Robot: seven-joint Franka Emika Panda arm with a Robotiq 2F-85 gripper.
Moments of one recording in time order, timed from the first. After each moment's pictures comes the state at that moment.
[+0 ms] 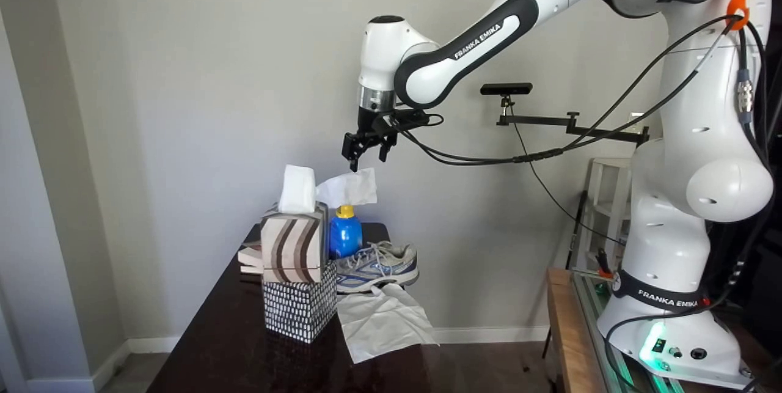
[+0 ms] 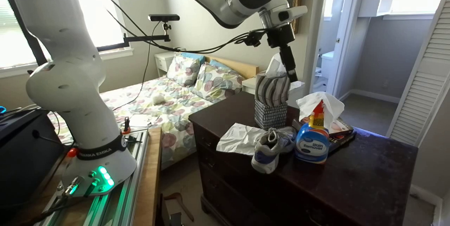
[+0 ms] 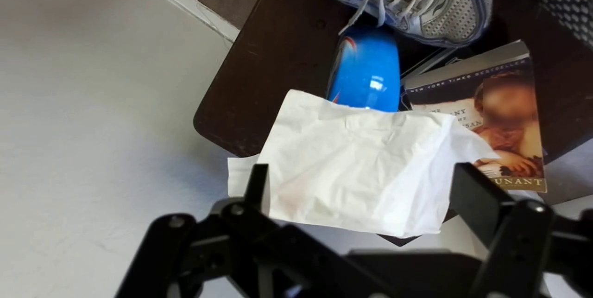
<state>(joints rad) 0.04 0.06 -0.04 -2.08 -0.46 2.35 0.77</state>
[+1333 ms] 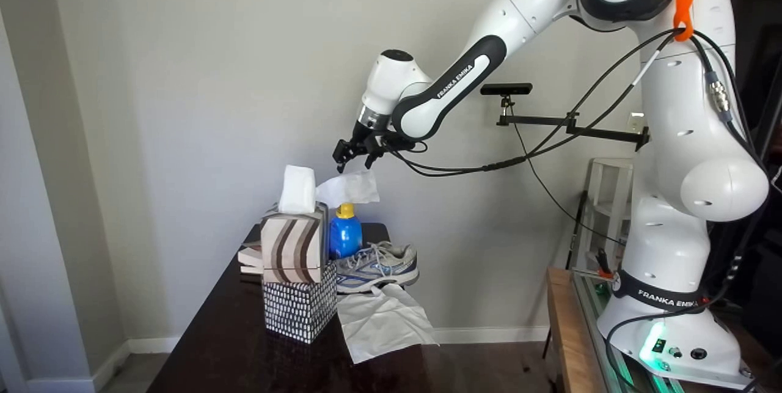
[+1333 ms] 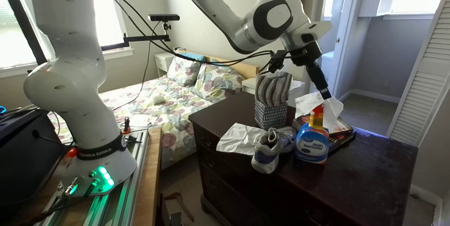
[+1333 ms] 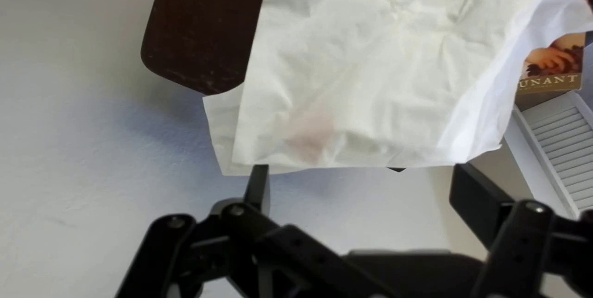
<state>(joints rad) -0.01 0.23 -0.14 -2.05 -0.50 2.76 0.80</state>
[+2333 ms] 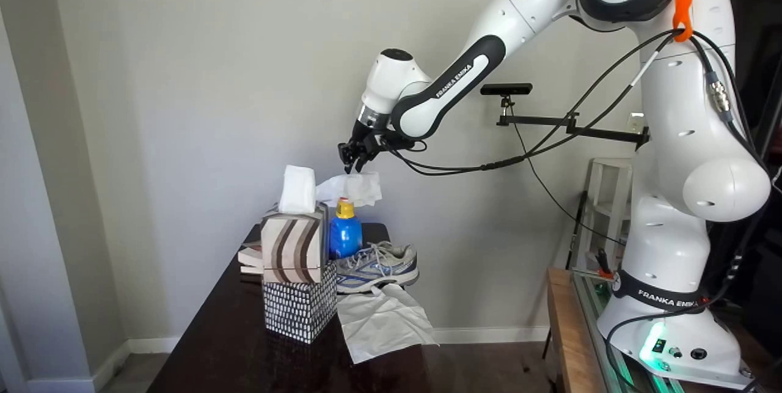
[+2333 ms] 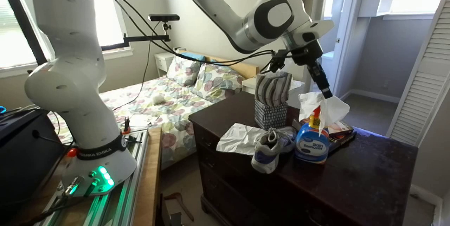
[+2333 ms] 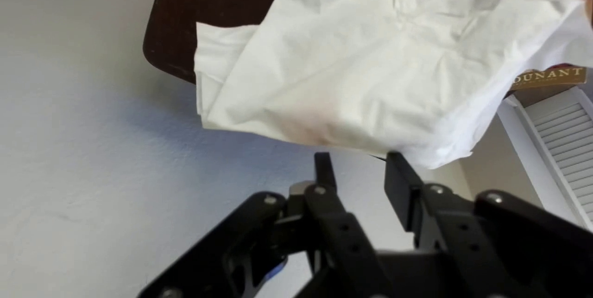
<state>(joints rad) 0.01 0.23 -0.17 -2.04 -0.49 2.76 0.80</state>
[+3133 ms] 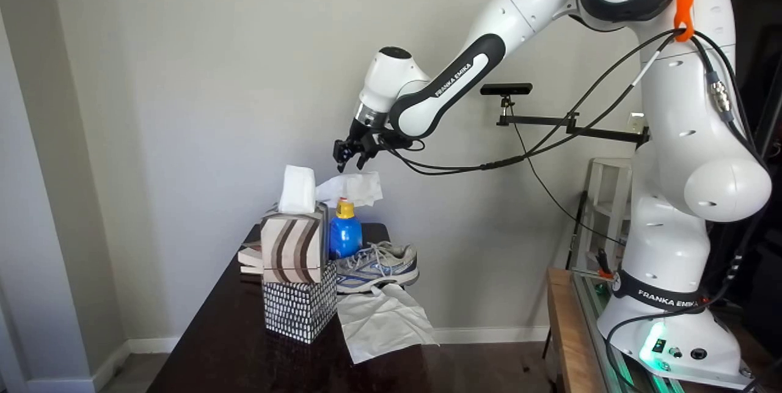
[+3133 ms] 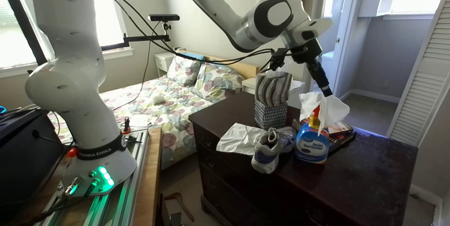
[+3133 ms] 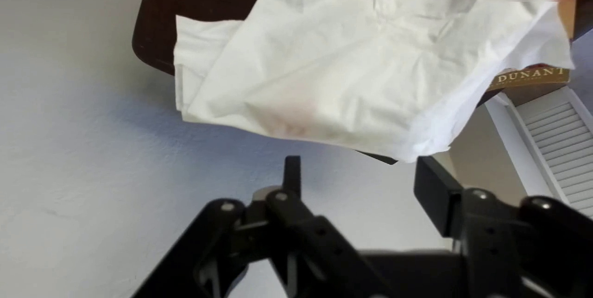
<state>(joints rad) 0.03 0.23 -0.17 -2.04 -0.49 2.76 0.80</state>
